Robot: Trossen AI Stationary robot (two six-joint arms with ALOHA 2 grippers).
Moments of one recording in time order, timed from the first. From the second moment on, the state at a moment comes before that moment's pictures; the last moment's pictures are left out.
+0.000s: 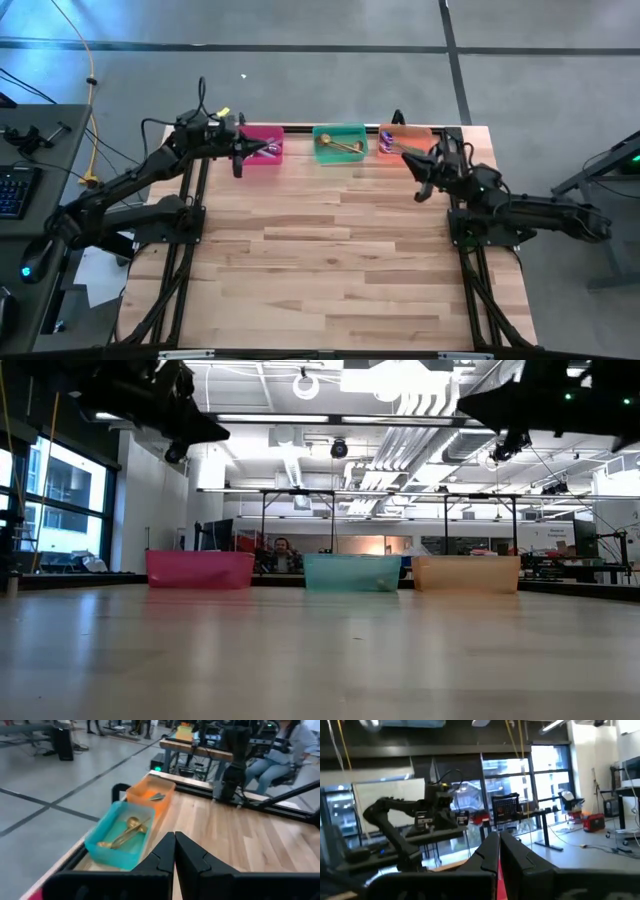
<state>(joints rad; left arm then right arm) 0.82 0.85 0.60 0.00 0.56 0.03 -0.33 0.57 0.17 0.73 0.07 0.11</state>
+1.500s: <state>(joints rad) 0.45 0.91 0.41 0.55 0.47 -0.21 -0.34 0.43 0.06 0.49 0.03 0.15</state>
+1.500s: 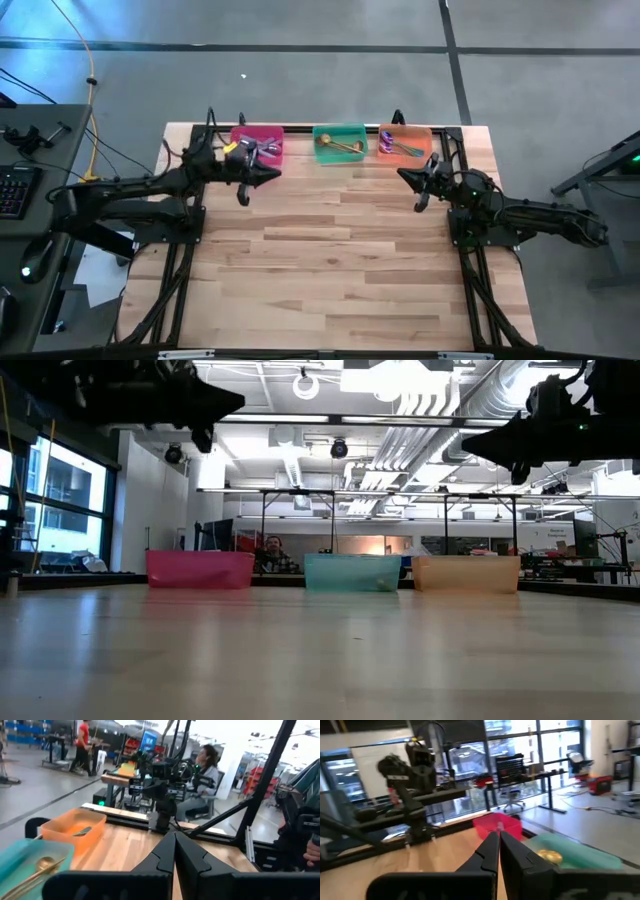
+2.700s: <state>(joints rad) 0.49 0.00 0.02 0.19 0.40 -0.28 -0.34 0.22 0.01 0.38 0.02 0.14</state>
